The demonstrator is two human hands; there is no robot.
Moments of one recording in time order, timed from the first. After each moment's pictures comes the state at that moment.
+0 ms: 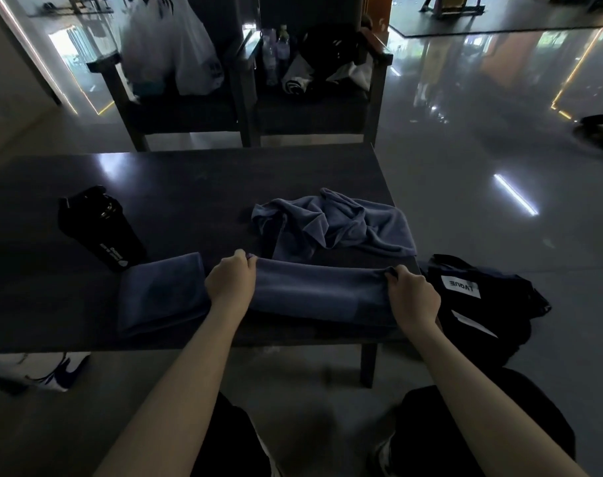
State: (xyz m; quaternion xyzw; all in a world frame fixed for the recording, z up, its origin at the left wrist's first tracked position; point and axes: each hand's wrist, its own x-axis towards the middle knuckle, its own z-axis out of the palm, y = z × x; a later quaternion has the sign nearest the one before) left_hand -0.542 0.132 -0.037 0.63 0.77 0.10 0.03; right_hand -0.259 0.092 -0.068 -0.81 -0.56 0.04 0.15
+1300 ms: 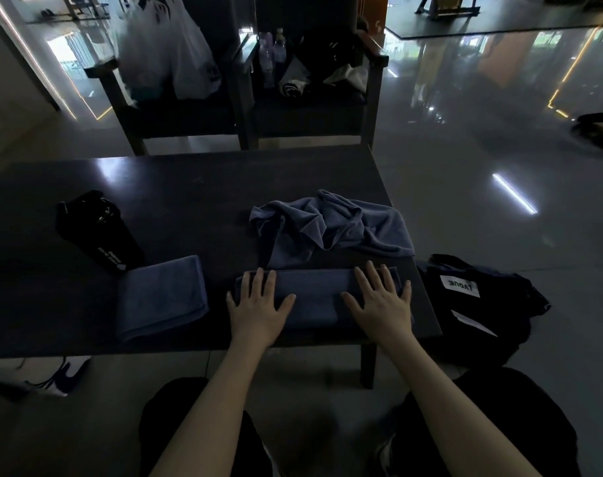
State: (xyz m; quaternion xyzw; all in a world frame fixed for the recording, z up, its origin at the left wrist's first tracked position) left_hand -0.516 0.090 -0.077 0.70 0.71 0.00 0.12; right_hand -0.293 0.077 -0.082 -0.73 -0.67 0.09 0.04
